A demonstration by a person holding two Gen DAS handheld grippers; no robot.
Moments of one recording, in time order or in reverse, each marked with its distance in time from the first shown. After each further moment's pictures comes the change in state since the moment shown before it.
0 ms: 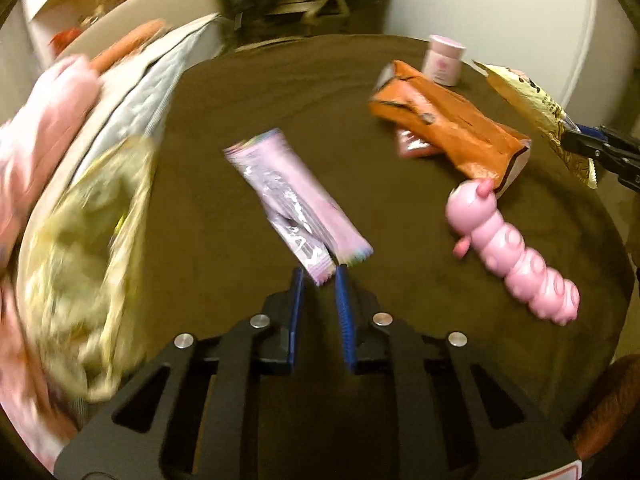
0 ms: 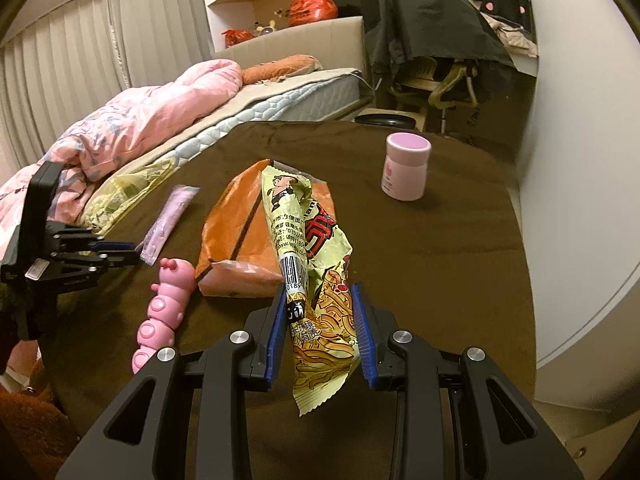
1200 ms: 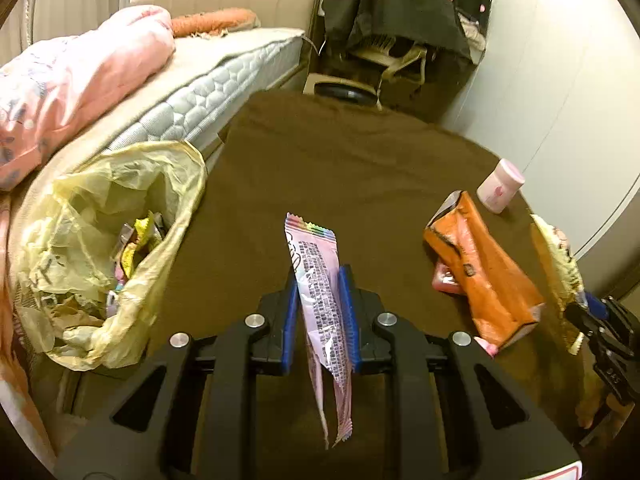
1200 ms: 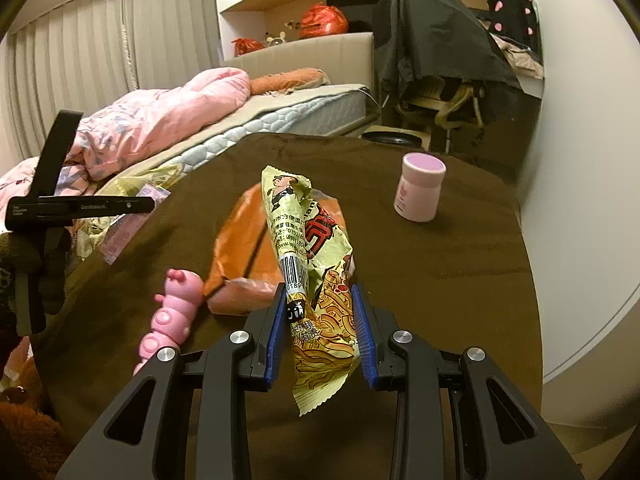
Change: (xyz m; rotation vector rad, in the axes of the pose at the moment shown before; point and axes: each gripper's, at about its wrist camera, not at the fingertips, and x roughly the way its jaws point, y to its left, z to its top) left arm -0.017 0.032 0.045 -0.363 -0.174 0.037; right arm 0.001 0.019 0.003 -0.045 -0.063 -0.016
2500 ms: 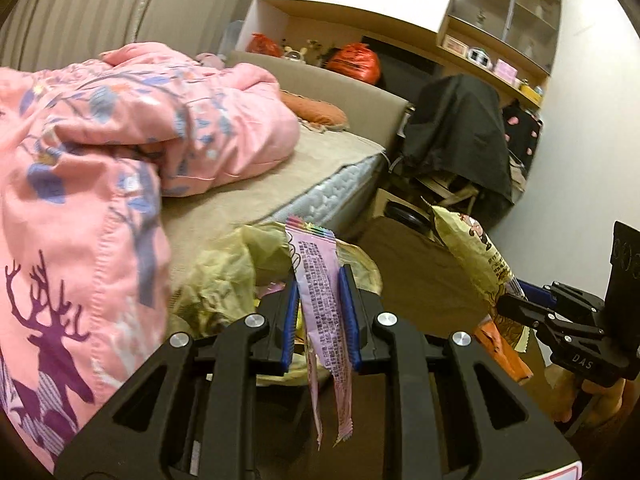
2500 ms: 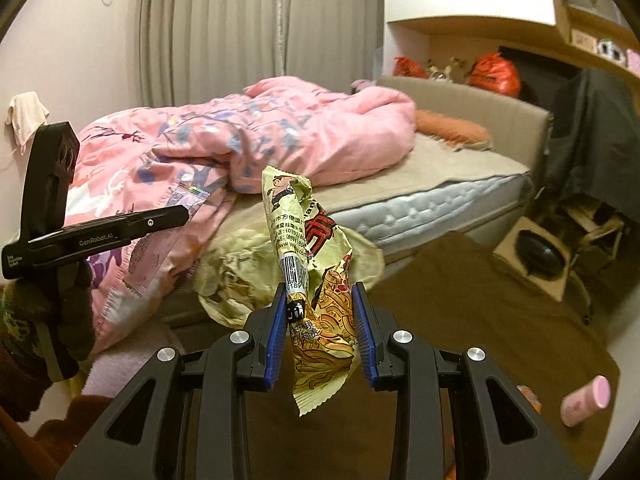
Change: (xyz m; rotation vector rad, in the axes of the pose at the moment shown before) left arm -0.155 0.173 -0.032 -0.301 -0.370 0.089; right arm 0.053 0.237 0.134 -0.371 -0.009 0.389
